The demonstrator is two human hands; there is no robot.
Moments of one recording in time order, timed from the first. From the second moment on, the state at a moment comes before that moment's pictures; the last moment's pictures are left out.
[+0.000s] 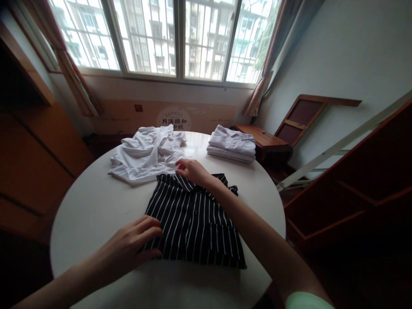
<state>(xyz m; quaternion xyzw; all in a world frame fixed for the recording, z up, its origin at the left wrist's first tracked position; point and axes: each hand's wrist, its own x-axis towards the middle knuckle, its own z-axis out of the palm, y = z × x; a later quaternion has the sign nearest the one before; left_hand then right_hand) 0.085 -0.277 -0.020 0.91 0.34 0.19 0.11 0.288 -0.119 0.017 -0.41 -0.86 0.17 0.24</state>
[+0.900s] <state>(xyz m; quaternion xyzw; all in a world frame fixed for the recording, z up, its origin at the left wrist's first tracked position) 0.059 -0.293 -0.063 0.91 0.31 0.26 0.10 0.207 -0.069 -0.008 -0.46 -0.87 0.18 0.03</state>
